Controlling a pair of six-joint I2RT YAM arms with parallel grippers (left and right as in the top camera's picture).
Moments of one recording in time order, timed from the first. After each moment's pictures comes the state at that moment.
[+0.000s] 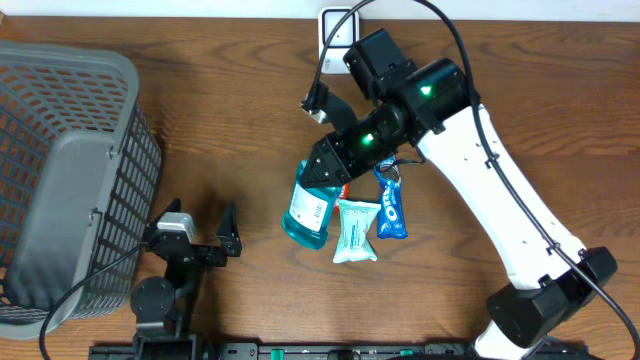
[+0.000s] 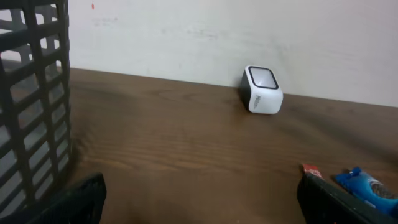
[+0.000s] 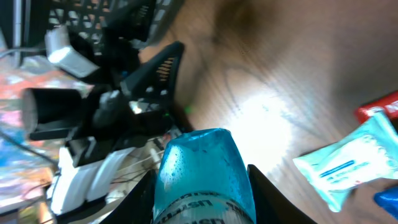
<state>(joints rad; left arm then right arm) 0.03 0.08 0.02 -0.03 0.18 -0.17 0.57 1.82 1.97 -1.43 -0.72 0.04</state>
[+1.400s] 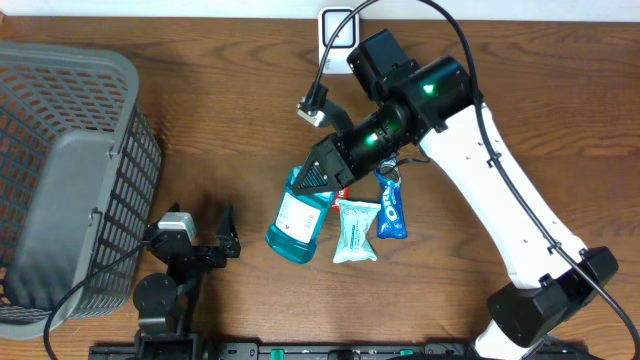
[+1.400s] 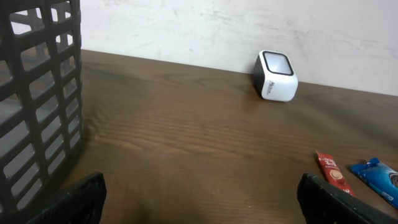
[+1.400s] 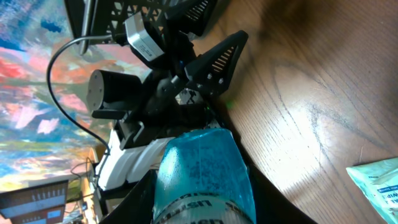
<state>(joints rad) 0.03 0.08 0.01 -0.09 0.15 -0.17 0.56 1.82 1.97 -1.46 -0.90 0.01</state>
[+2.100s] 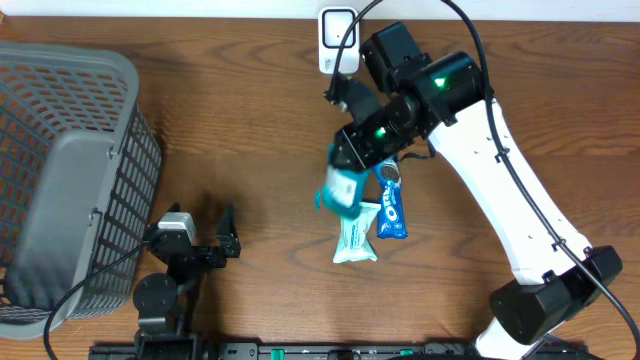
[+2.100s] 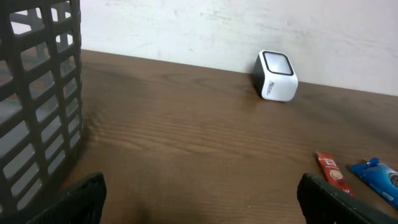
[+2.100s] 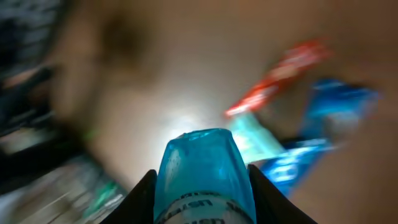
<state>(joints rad) 0.03 0.08 0.01 -0.09 0.15 -0.17 0.52 1.82 1.97 -1.39 -0.32 -0.01</state>
